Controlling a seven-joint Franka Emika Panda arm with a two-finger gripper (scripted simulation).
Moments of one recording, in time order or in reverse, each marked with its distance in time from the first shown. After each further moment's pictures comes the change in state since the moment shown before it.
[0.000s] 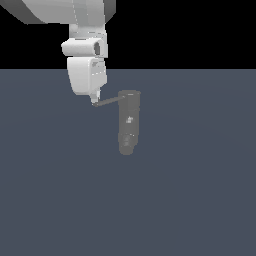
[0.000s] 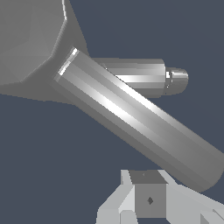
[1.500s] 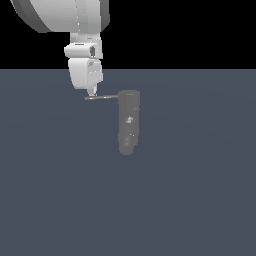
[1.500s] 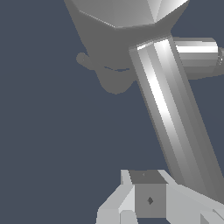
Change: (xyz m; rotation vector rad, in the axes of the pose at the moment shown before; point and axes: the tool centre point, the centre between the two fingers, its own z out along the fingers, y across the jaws) arm -0.029 -0.070 0.000 0.000 0.002 0.005
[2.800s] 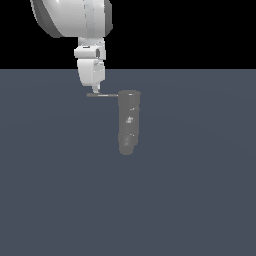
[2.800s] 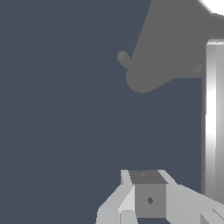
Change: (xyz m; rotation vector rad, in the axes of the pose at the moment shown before) arm -0.002 -0.061 0.000 -0.004 0.002 -0.002
